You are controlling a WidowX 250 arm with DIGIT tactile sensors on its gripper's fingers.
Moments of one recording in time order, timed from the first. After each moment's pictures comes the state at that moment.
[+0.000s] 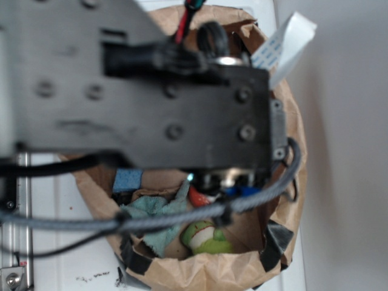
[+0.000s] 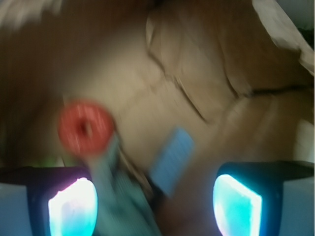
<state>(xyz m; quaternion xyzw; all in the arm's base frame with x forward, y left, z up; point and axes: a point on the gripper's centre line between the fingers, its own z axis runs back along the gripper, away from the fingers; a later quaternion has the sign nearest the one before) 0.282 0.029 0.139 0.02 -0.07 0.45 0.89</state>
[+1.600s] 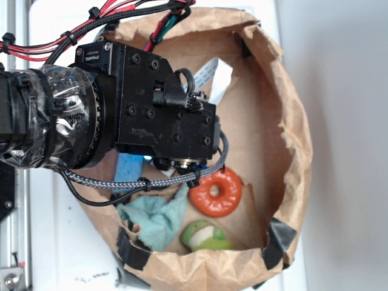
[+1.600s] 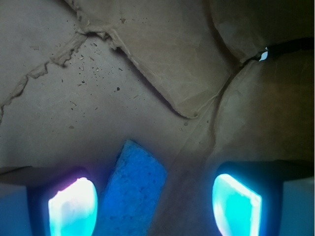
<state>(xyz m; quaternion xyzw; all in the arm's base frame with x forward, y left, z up) 0.240 0.048 0.054 0.11 0.00 0.47 0.88</state>
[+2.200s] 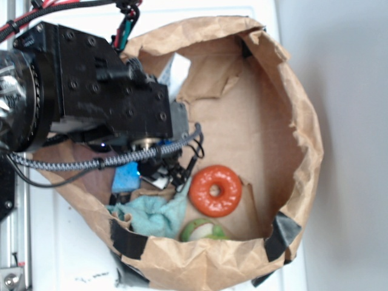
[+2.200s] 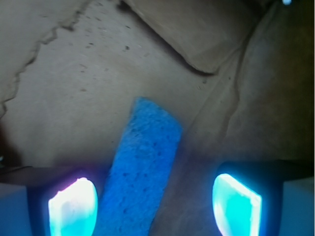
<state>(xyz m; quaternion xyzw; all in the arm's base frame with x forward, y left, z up) 0.230 0.037 0.050 0.00 0.00 0.52 0.86</state>
